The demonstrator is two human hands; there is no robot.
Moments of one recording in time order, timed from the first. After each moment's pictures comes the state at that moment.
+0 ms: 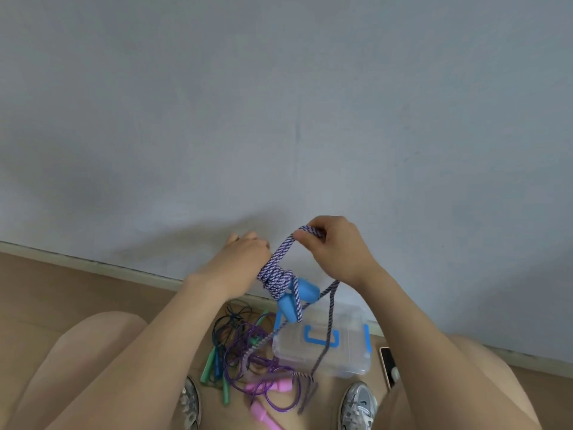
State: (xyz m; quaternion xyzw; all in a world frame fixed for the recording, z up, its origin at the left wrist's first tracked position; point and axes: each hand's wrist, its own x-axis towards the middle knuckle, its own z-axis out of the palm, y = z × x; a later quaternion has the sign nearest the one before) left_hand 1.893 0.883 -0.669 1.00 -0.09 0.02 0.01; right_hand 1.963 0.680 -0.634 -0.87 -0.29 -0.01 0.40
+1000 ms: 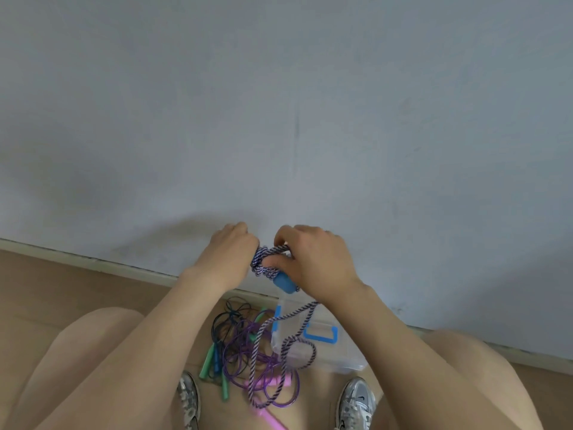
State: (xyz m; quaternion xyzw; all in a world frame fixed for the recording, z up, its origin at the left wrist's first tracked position) left_hand 1.888 0.888 -0.660 1.00 0.01 0.02 0.00; right_hand 1.924 0.705 -0.635 -0.90 -0.39 -0.11 0.15
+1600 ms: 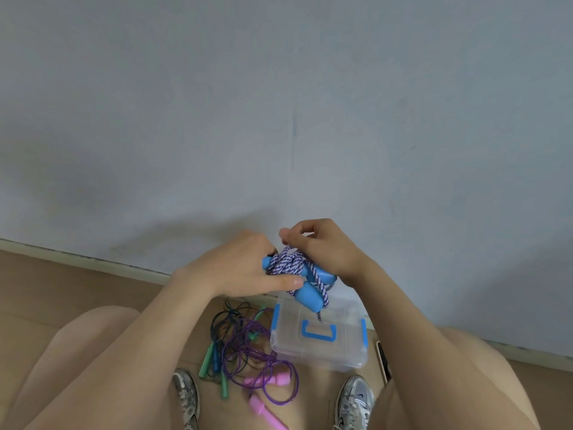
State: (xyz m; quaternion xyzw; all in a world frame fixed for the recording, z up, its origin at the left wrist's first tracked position) left_hand 1.872 0.874 -0.643 0.96 -0.10 -0.01 0.25; right_hand 1.952 0.687 -0.631 -0.80 -0.23 0.21 0.52
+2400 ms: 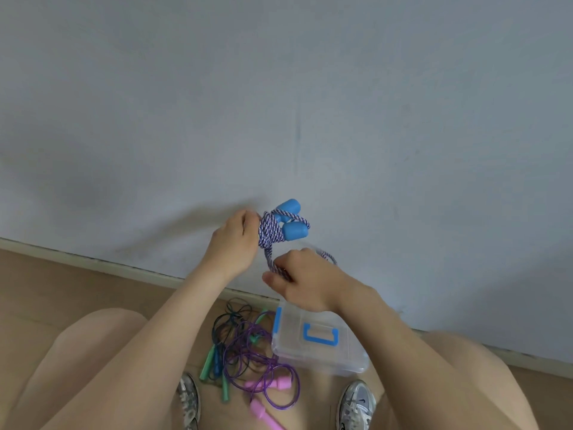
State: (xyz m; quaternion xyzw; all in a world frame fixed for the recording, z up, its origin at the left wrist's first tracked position) left_hand 1.896 0.879 -0.653 0.91 0.16 0.14 0.36; right_hand 1.927 0.700 -0.651 -0.87 -0.42 0.11 0.21
